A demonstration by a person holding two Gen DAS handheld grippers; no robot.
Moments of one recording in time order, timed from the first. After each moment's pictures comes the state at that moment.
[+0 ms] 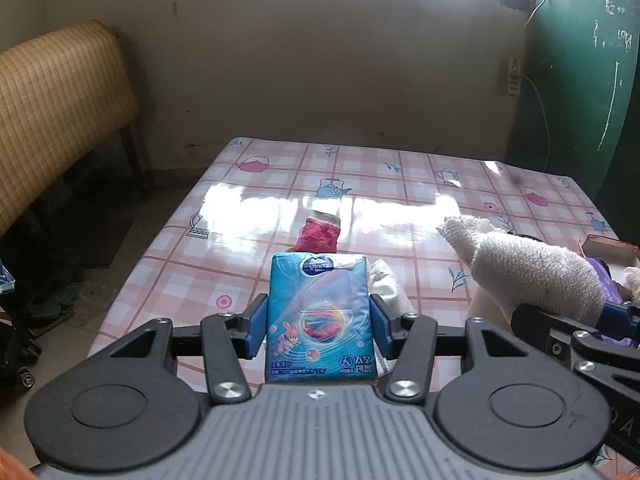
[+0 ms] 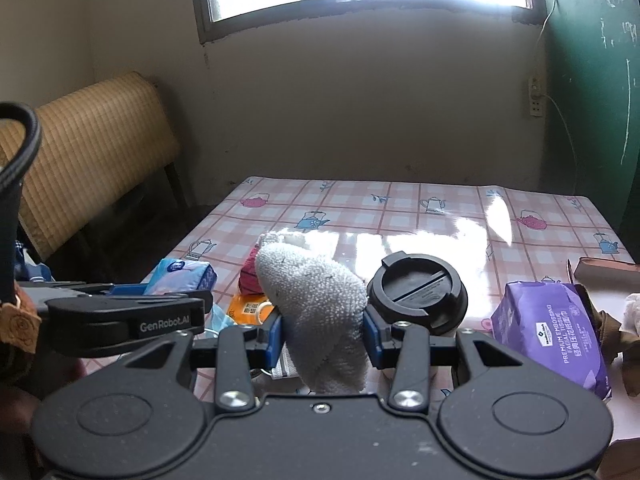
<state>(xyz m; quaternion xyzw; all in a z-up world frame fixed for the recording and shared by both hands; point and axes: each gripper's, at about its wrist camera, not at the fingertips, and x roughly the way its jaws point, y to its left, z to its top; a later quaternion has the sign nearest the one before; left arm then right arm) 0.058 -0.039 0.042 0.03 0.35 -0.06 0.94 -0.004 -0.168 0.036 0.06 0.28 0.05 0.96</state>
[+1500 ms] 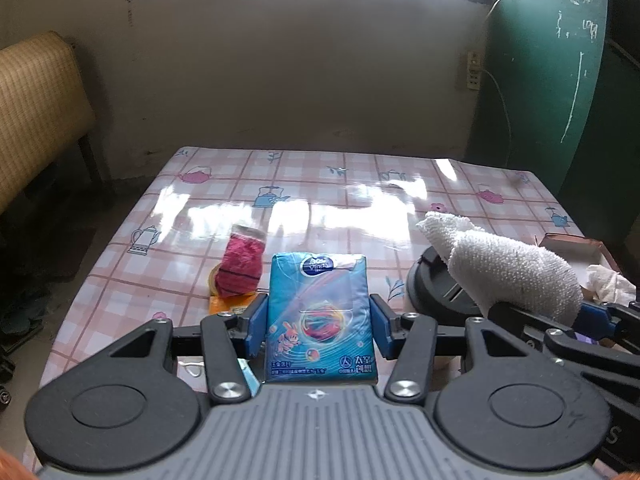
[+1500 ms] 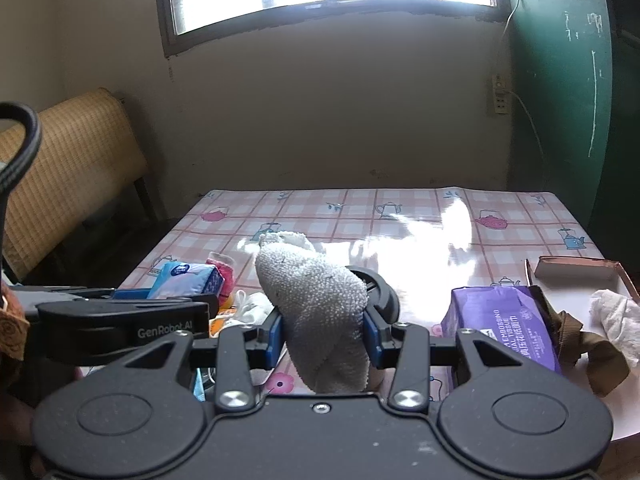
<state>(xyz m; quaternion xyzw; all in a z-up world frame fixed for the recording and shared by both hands) 0.063 -0.085 0.046 0.04 0.35 -0.12 0.93 -0.008 -0.198 0.042 0.08 0.28 -0.01 0.96</state>
